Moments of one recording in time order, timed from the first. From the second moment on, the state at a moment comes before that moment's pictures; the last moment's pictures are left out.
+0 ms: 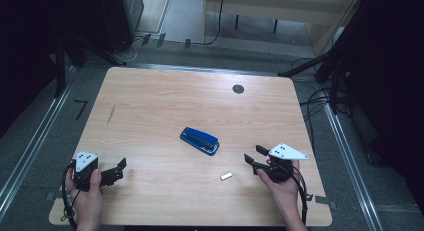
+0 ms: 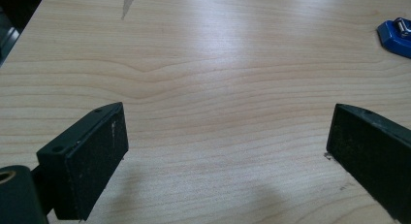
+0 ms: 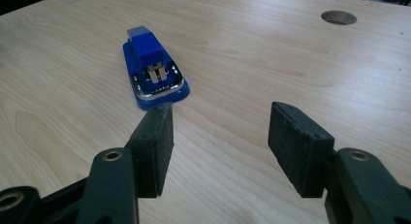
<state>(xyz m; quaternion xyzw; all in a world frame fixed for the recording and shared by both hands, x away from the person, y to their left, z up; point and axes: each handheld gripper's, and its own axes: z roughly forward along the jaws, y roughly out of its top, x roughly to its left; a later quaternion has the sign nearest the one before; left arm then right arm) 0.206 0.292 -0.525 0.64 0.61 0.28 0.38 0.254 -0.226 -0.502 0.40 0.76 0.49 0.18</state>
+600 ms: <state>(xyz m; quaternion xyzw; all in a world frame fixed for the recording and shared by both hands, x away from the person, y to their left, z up) 0.204 0.294 -0.525 0.65 0.60 0.26 0.39 0.281 -0.186 -0.490 0.37 0.78 0.48 0.17</state>
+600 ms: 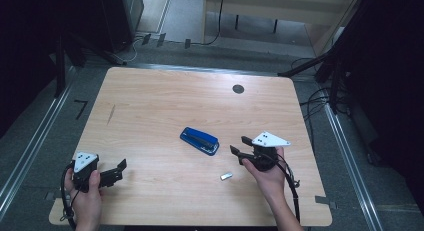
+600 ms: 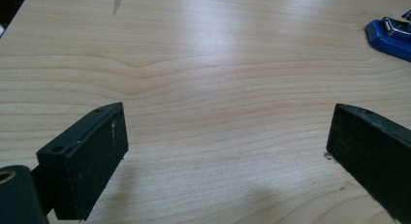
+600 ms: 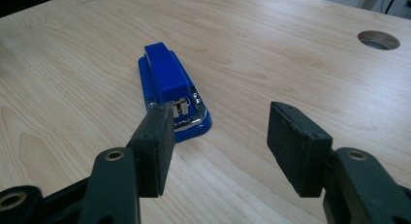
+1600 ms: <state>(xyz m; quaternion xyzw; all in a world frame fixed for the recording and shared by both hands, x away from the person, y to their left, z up) 0.206 0.296 -0.526 0.65 0.60 0.25 0.39 0.322 -0.117 -0.508 0.34 0.82 0.44 0.12</state>
